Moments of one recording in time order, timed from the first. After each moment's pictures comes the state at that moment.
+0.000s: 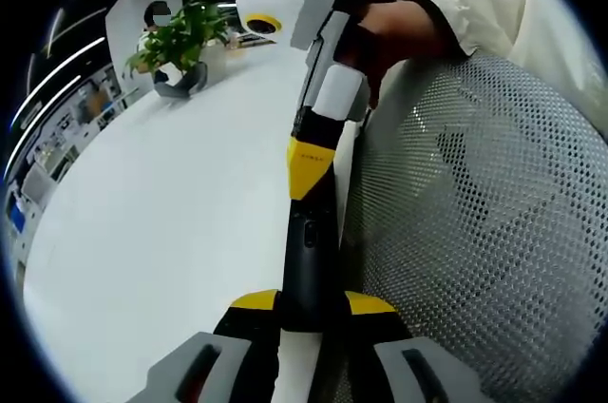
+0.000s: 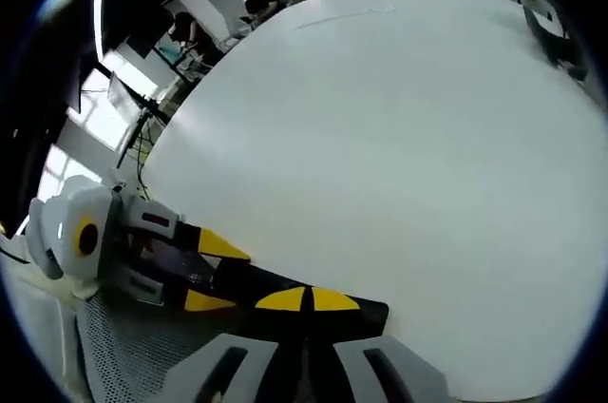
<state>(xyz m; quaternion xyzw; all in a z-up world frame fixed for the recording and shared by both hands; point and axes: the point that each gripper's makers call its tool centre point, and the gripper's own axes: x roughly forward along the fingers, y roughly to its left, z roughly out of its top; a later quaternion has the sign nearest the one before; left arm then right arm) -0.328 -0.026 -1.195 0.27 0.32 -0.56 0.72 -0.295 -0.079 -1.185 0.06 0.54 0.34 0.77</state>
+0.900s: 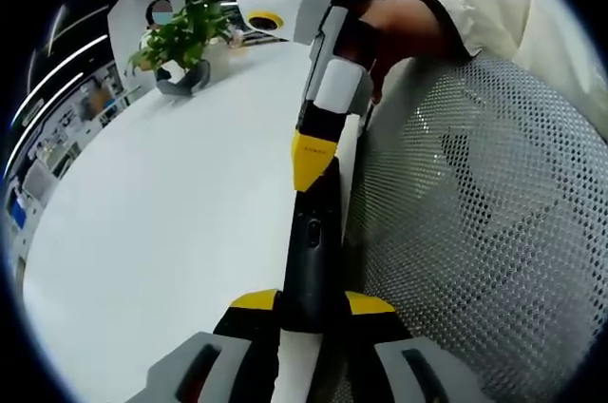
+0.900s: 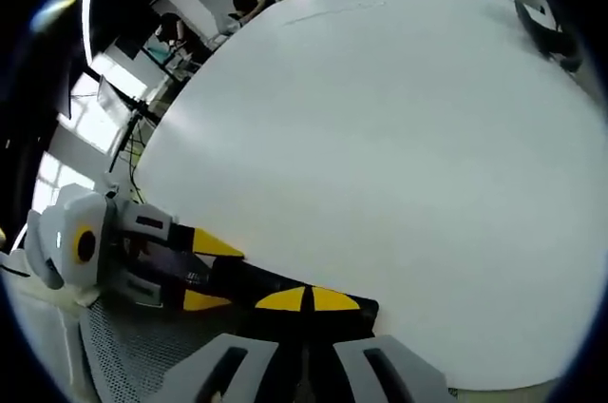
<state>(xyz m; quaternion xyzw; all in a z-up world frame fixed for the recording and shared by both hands) -0.327 -0.026 -1.194 0.27 0.33 -0.55 0.72 -0.295 -0.087 -1.183 0.07 0.56 0.31 0.76</state>
